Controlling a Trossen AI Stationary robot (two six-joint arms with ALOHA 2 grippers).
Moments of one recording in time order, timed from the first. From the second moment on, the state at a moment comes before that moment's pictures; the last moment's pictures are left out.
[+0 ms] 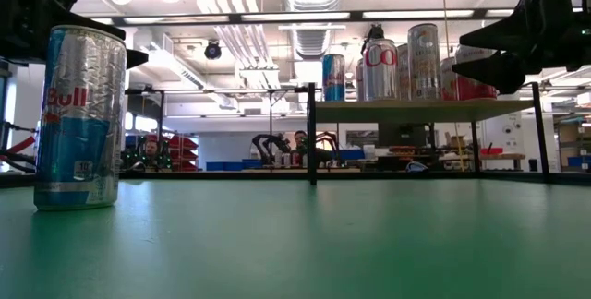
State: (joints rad) left arm -0.43 0.08 0.02 0.06 -0.59 0.01; right arm 0.00 0.03 0.03 0.02 0.31 0.16
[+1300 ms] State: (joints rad) left arm -0.43 0.08 0.02 0.40 -0.51 0.40; right arm 0.00 0.03 0.02 0.02 0.31 0.16
